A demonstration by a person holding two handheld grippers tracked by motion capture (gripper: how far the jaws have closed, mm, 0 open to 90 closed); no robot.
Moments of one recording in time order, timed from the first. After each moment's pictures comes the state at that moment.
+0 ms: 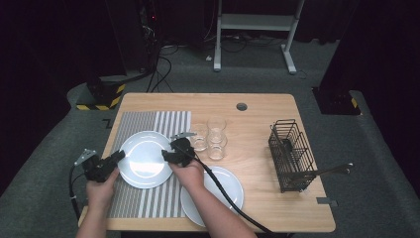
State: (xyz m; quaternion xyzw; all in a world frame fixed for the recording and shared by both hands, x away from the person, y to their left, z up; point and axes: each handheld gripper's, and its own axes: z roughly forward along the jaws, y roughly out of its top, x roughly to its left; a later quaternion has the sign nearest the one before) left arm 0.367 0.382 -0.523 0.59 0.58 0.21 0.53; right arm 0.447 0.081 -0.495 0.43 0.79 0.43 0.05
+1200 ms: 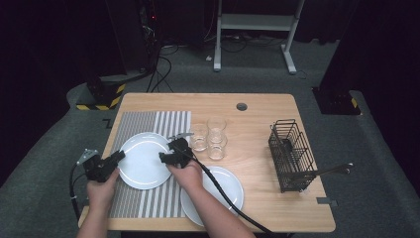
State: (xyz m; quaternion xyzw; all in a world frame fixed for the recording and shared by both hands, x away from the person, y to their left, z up) left arm 0.368 0.378 -0.523 0.59 0.59 0.22 0.50; right arm 0.448 0.088 -0.498 0.43 0.80 0.41 0.04
